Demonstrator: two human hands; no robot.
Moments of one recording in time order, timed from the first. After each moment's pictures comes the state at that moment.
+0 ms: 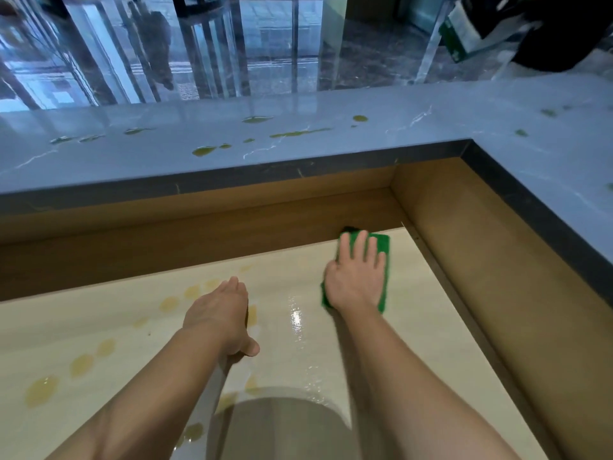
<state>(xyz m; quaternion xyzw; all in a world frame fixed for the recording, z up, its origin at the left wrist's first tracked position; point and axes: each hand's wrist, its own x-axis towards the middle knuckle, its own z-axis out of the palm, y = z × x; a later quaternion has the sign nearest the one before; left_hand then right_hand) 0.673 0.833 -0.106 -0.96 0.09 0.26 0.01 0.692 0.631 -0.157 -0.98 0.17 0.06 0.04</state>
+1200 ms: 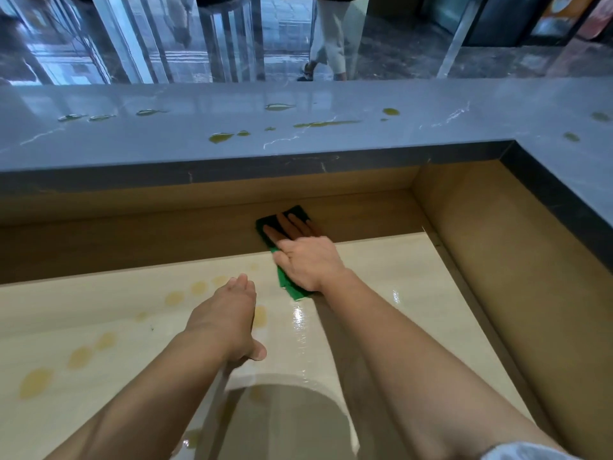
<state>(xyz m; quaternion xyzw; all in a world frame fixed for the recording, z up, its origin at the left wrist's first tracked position) 0.673 0.843 -0.119 -0.96 0.10 0.28 -0.03 0.755 0.682 -0.151 -0.98 -0.16 0.11 0.08</state>
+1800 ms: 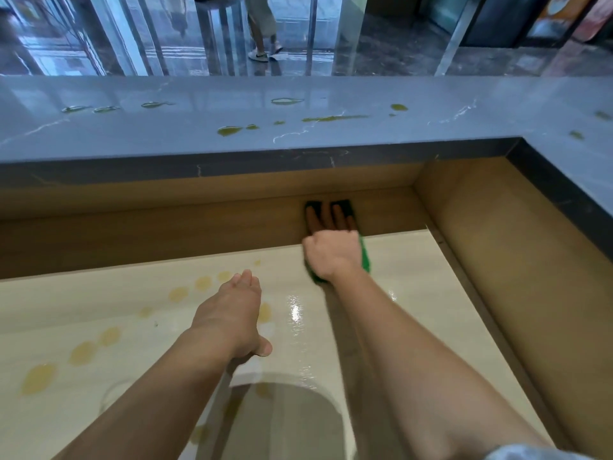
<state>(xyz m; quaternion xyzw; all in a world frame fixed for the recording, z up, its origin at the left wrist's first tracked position) 0.673 0.844 -0.122 -0.95 0.10 0.28 -0.04 0.759 0.669 -0.160 -1.00 0.02 0.06 0.04</state>
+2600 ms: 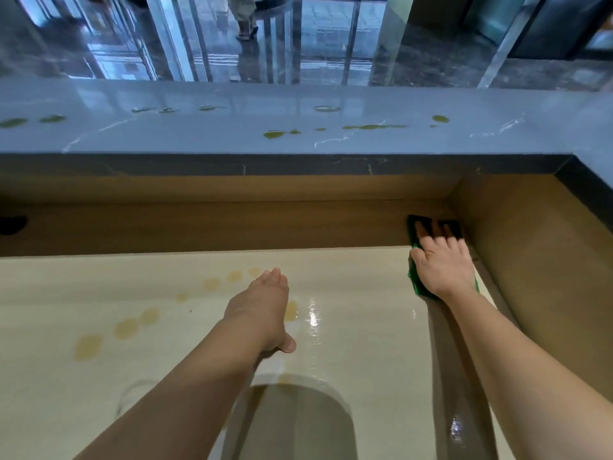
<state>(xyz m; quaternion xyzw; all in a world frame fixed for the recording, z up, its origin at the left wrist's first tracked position) 0.671 0.845 -0.121 -0.95 0.08 0.29 -0.07 0.738 0.550 -0.156 -0.99 0.08 0.07 -0.01</state>
